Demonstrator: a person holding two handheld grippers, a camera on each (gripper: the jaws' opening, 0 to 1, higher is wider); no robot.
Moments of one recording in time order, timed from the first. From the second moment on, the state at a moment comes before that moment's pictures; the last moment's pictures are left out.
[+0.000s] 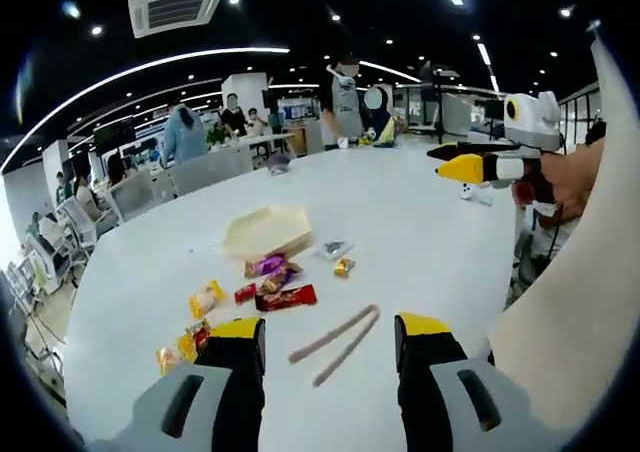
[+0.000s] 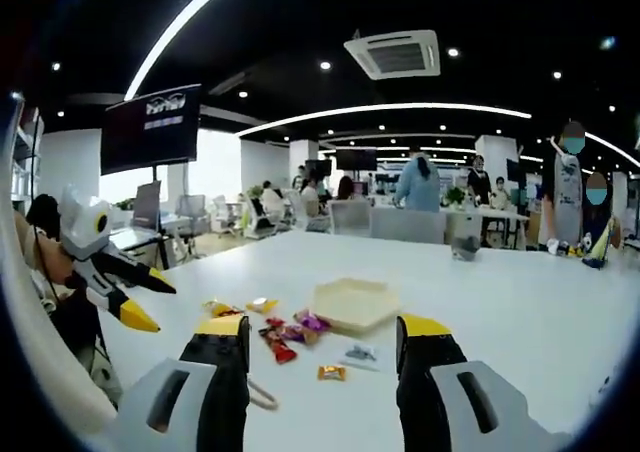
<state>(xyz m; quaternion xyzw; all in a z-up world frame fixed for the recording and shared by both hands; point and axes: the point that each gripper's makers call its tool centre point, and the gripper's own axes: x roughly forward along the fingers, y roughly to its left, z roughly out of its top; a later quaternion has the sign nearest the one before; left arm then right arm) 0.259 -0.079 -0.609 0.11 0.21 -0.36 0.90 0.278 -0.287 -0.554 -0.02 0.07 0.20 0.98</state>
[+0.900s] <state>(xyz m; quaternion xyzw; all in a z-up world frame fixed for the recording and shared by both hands) 0.273 -0.085 -0.632 0.12 0.24 -0.37 0.89 0.275 -0.270 -0.567 -0.04 0.11 0.22 0.97</state>
